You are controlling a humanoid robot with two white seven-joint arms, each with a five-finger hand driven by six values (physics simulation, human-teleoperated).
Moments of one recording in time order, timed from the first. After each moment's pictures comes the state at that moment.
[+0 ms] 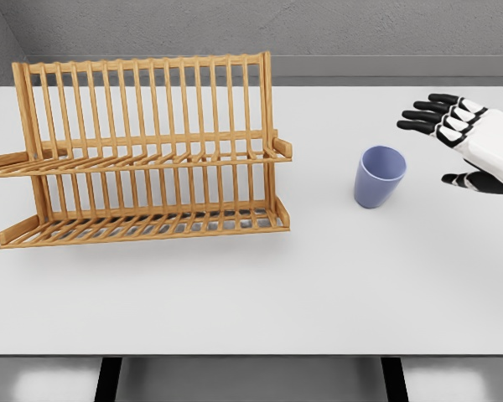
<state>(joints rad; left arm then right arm) 0.03 0.00 -0.15 -0.11 -0.02 0.06 0.02 -0.17 -1.10 0.26 -1.74 0.37 -0.61 -0.07</state>
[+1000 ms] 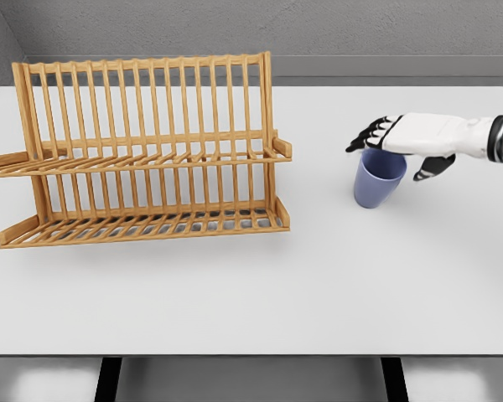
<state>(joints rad) 0.03 0.00 -0.15 -0.11 -0.02 0.06 0.02 -0.82 -0.84 0.73 -1.36 0.37 -0.61 0.61</state>
